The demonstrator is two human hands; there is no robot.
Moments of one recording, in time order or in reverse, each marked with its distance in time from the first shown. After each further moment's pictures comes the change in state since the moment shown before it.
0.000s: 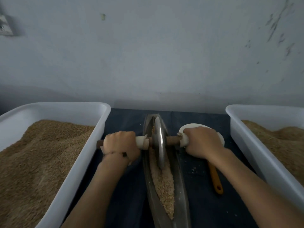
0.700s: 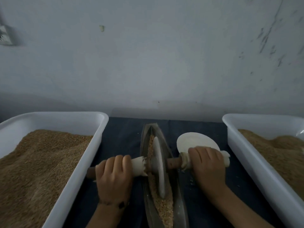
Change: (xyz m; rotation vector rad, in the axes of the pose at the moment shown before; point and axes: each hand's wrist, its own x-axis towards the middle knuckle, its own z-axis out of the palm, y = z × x) left_hand -0.058 0.005 0.037 -0.012 0.729 0.090; right_hand -0.045 -0.001 0.046 -0.110 0.883 -0.188
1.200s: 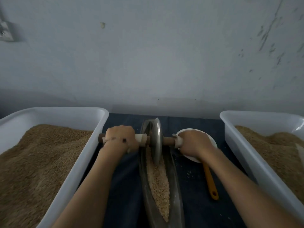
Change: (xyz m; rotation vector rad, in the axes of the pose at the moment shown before) left_hand 0.107 -0.013 0.023 -0.039 -0.965 -0.110; right_hand 0.073 0.022 0.026 0.180 -0.952 0.310
